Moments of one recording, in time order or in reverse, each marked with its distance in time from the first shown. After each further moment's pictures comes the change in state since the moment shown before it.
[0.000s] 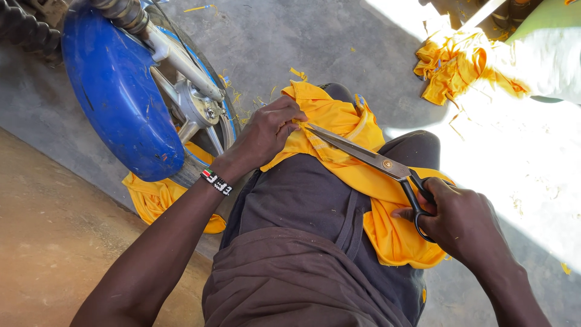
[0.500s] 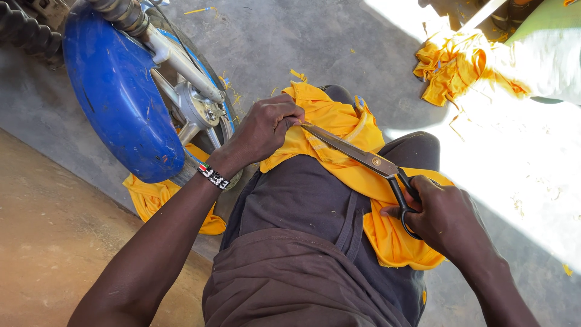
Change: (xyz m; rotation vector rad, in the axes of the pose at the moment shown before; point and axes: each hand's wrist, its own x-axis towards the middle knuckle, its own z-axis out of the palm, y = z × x) left_hand 0.014 0.008 -0.013 0.025 -0.004 0.083; right_hand 0.011 -0.009 0.011 0.055 -0.053 0.002
